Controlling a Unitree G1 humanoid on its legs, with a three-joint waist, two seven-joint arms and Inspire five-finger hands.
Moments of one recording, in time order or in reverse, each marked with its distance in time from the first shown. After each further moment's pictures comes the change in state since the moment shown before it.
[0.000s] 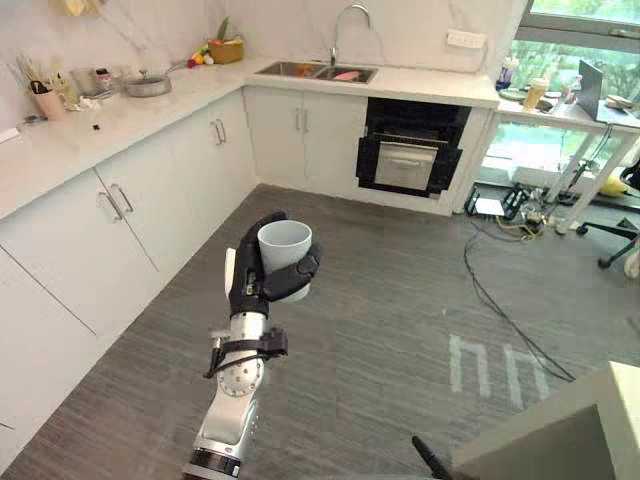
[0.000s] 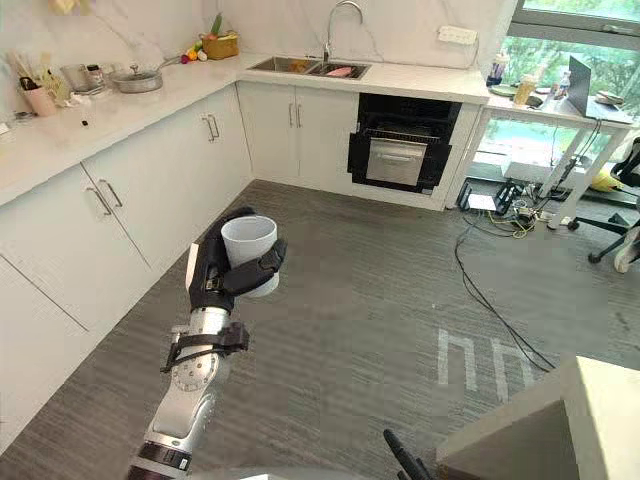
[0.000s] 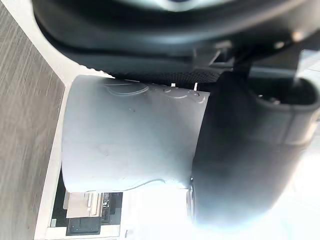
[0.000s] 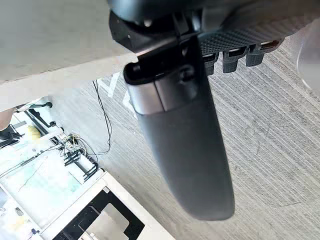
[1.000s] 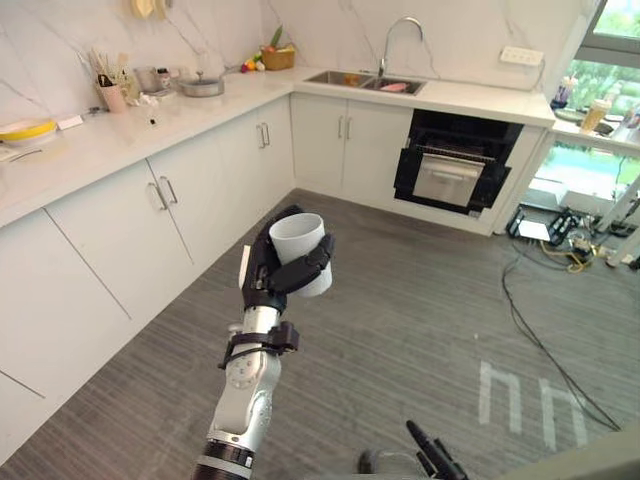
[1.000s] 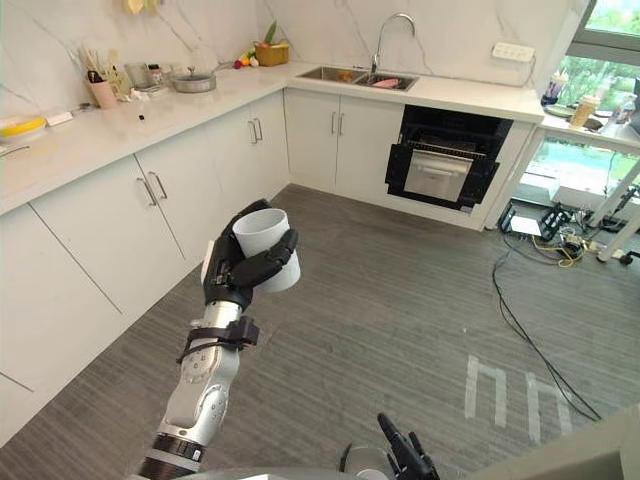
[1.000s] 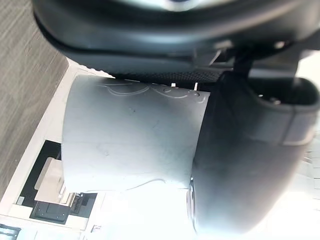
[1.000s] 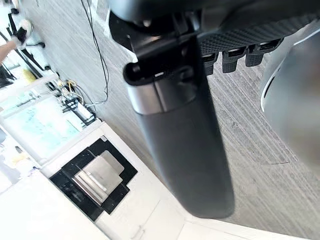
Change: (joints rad) left arm -0.015 -0.119 0.002 0.024 -0.210 -0.013 -0.154; right arm 0.057 0.003 0.091 -0.148 0.004 -0.063 0.039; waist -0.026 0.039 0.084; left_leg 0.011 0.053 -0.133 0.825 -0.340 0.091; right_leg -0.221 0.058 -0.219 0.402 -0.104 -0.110
